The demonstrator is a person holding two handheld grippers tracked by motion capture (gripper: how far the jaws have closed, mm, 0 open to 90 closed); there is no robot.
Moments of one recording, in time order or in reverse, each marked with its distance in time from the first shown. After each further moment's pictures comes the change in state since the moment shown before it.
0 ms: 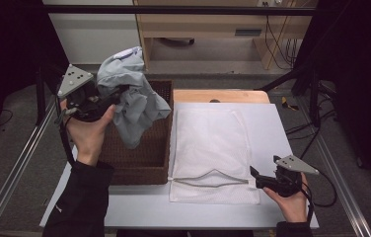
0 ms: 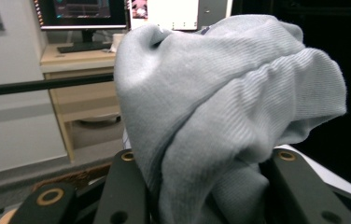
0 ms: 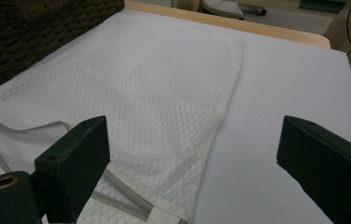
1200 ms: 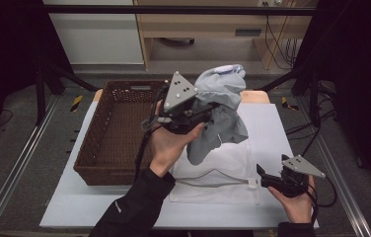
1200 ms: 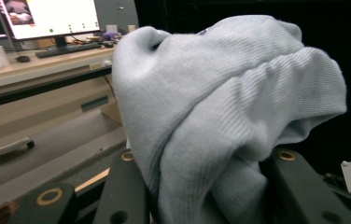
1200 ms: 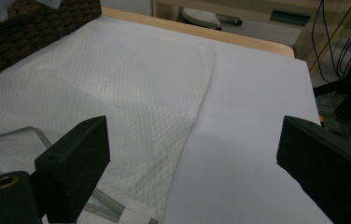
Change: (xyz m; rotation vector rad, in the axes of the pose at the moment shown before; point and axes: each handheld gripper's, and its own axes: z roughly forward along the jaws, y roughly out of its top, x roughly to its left) left arm -0.157 0.004 0.063 0.037 -0.324 0.118; right arm -0.008 -0.001 -0.009 -0.038 -0.086 -0.020
